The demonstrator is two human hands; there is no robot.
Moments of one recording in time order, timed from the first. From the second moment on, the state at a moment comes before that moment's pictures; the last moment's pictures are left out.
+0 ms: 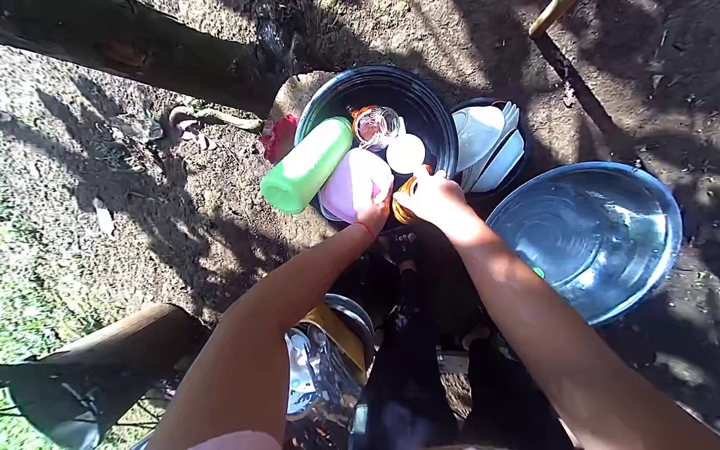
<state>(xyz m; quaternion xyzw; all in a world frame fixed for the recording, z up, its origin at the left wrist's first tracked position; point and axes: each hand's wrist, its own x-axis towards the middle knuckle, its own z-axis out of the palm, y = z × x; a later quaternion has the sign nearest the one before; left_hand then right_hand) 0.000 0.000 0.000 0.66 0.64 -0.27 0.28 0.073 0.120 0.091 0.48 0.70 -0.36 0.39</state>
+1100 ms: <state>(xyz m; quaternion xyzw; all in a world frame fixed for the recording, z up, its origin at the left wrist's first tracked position) -0.041 -0.033 0.015 0.07 0.89 0.18 0.40 0.090 0.065 0.015 0.54 0.75 -0.34 0.13</state>
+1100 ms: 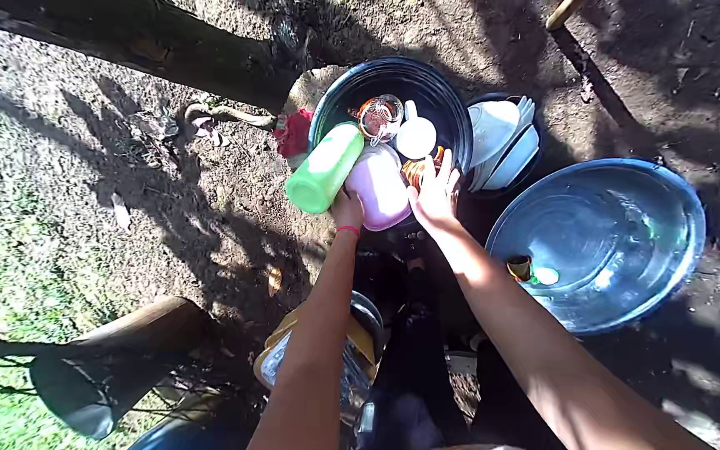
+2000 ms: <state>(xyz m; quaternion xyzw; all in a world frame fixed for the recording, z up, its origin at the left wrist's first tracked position) -0.065 0.013 -0.048 -0.05 0.85 0.24 0.46 0.054 0.067 0.043 0.47 0.74 -0.41 0.25</state>
